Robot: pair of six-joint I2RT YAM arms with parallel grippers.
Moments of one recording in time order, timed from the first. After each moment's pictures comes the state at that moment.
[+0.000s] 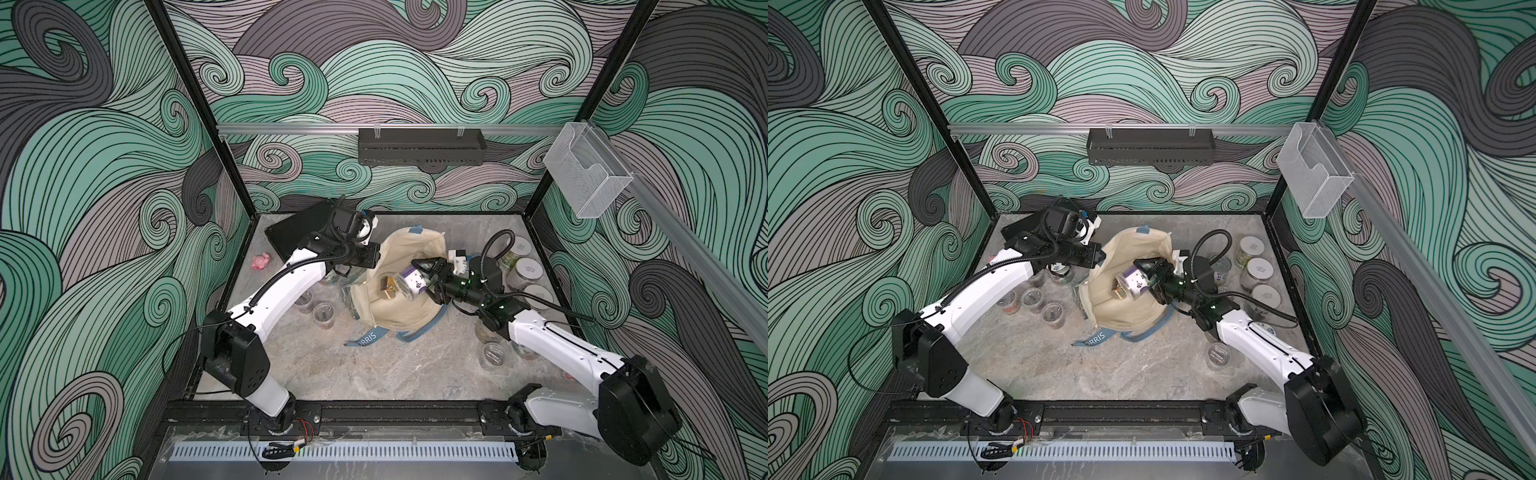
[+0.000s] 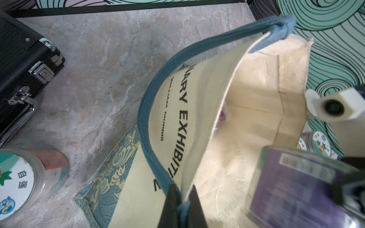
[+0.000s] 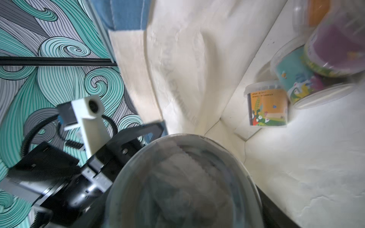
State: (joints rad) left arm -0.46 1.60 1.48 -0.71 0.22 -0.25; right arm 0.52 1.23 0.71 0.23 -0.45 1.39
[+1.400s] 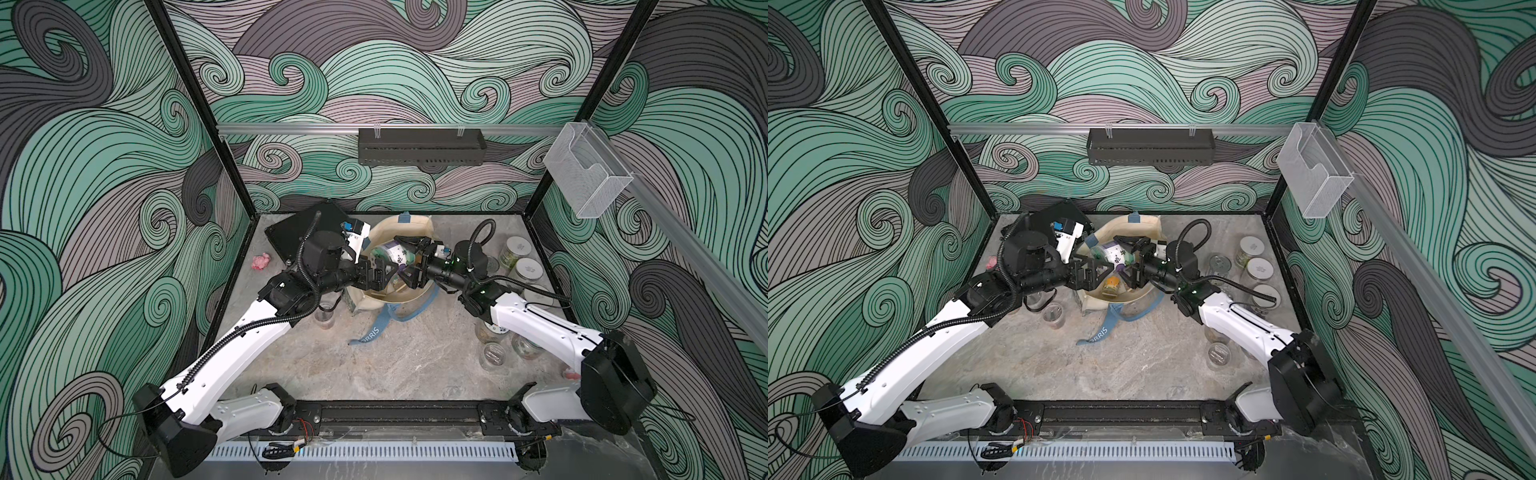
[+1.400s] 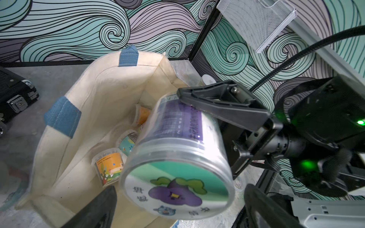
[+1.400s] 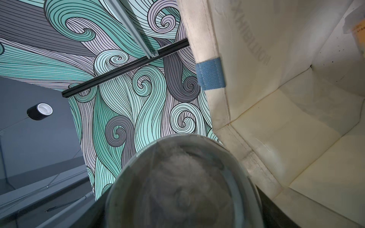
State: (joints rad) left arm -0.63 1.14 1.18 -0.49 0.18 -0.38; right arm 0.61 1.39 0.91 0.40 -0.44 1.84
